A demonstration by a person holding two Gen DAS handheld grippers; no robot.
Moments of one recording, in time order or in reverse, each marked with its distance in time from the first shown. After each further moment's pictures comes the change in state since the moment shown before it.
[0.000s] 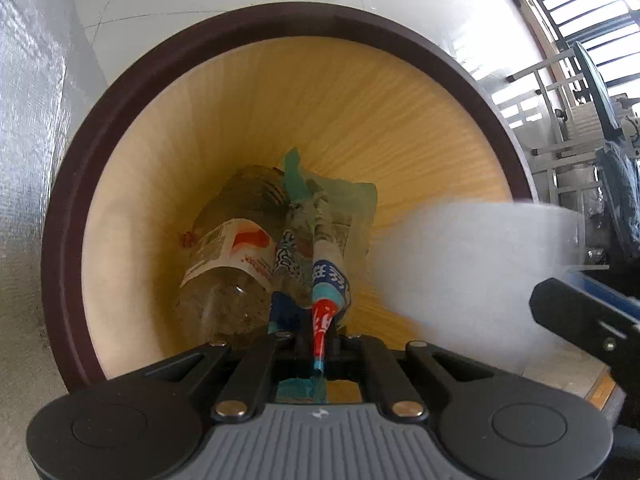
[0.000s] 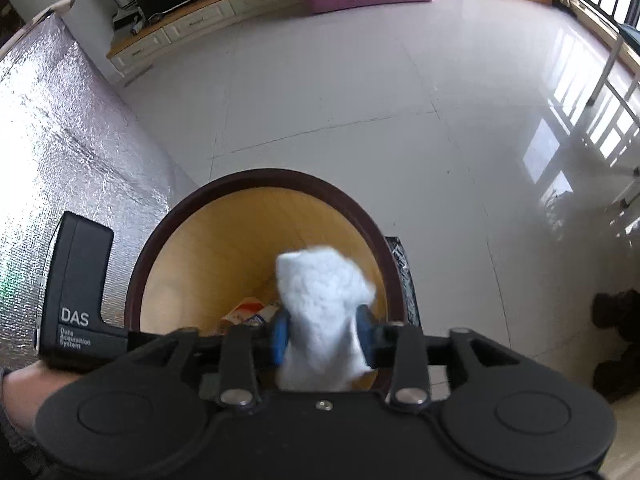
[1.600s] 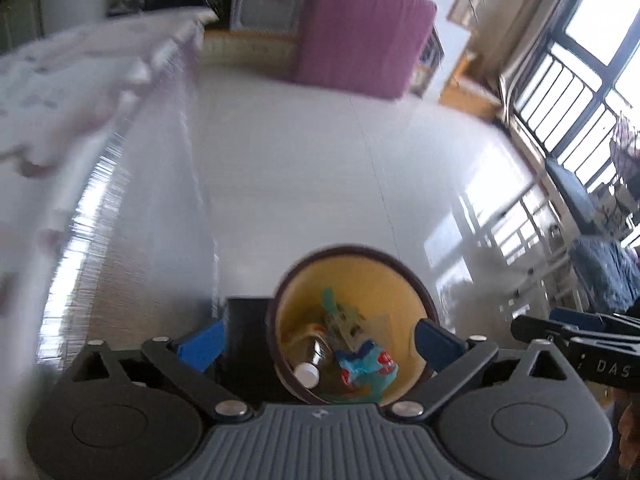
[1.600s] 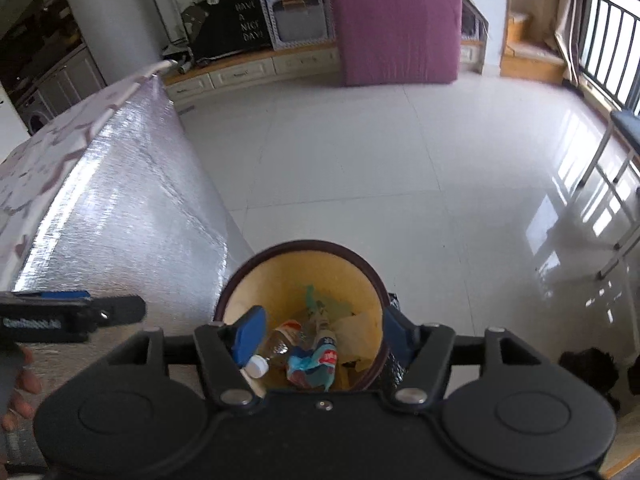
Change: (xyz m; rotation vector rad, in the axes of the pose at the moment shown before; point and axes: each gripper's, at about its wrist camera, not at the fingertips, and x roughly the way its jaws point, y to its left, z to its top) left arm -0.293 -0.023 -0.131 0.014 -0.547 0.149; right arm -0.187 0.030 -0.010 -0.131 -0.192 0.014
